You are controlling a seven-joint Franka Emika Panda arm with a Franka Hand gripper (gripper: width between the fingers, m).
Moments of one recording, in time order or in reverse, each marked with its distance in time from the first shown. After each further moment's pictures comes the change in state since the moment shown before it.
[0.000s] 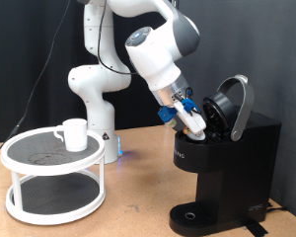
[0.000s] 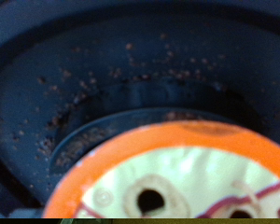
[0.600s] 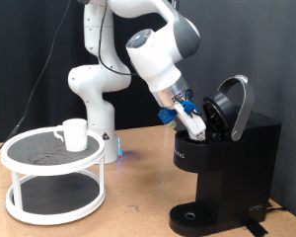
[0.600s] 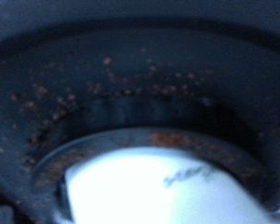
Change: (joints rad) arm 0.000 -0.001 0.007 -0.019 0.022 0.031 -0.007
